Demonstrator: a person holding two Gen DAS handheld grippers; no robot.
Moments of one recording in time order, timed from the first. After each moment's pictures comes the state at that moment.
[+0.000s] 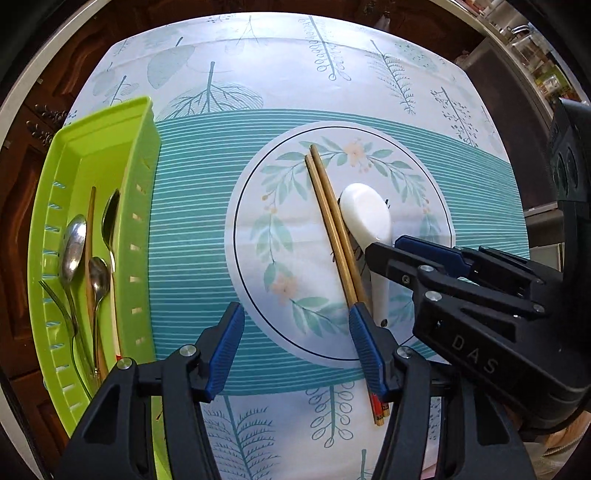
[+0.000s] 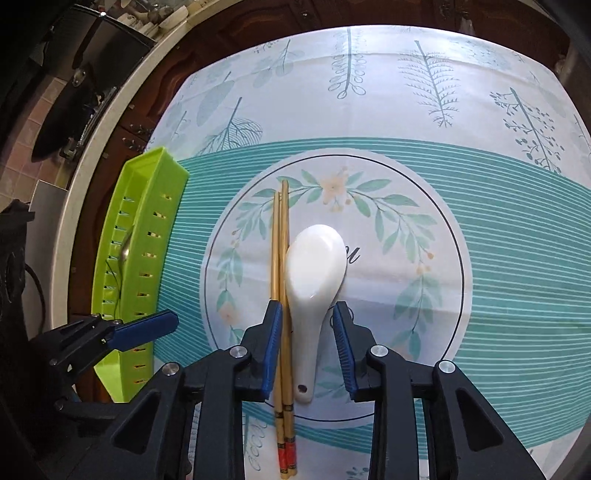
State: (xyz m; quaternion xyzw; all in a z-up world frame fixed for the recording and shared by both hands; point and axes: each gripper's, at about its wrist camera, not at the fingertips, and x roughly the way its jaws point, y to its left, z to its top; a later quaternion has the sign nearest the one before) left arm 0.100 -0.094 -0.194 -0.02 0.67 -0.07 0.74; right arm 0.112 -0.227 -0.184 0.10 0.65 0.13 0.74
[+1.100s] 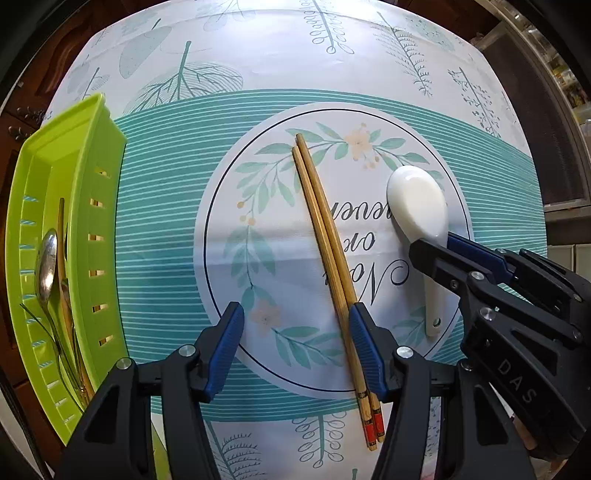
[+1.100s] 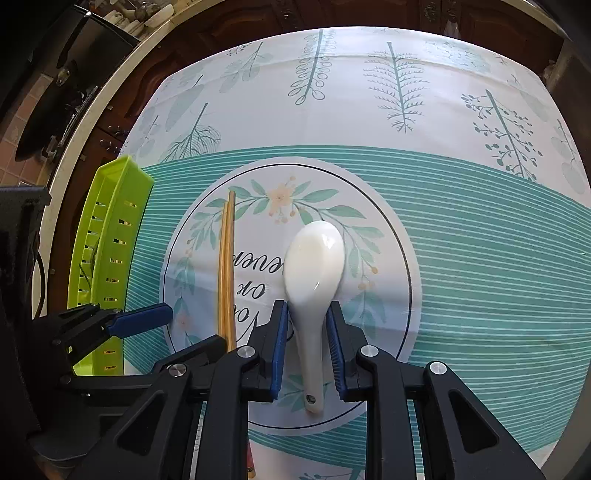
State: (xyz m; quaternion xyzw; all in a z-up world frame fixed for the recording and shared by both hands) left arm 0.137 -0.129 -0.233 0.00 0.70 -0.05 0.71; right arm 0.121 -0.253 -0.188 0.07 0.65 0.10 0.75
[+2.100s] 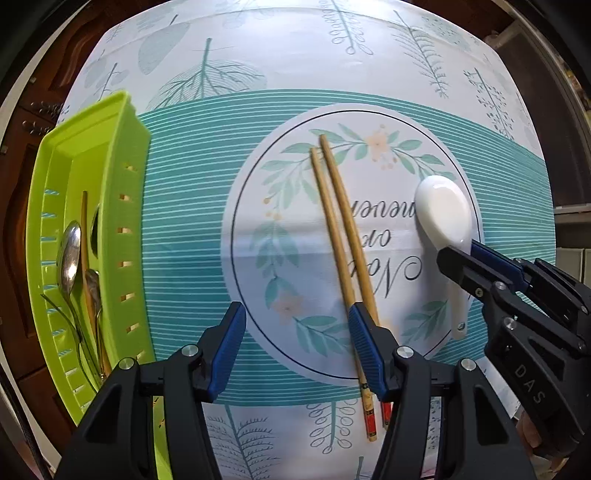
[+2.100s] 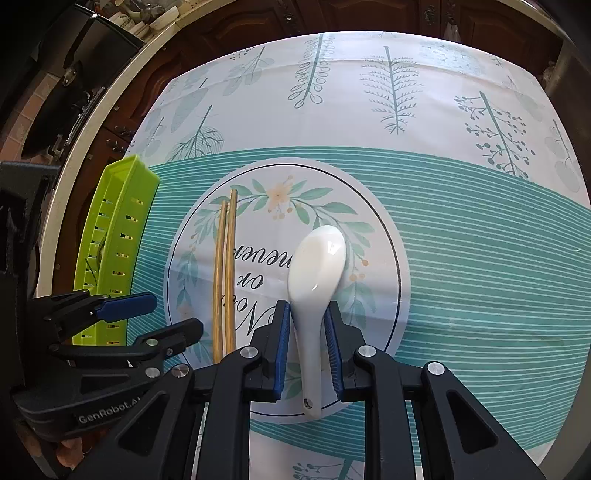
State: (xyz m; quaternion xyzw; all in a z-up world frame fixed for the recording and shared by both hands) left arm 0.144 -0.125 -0.225 0.01 0.72 -0.03 0.70; right arm 0.111 -0.267 -0.174 0.08 0.65 0.11 0.75
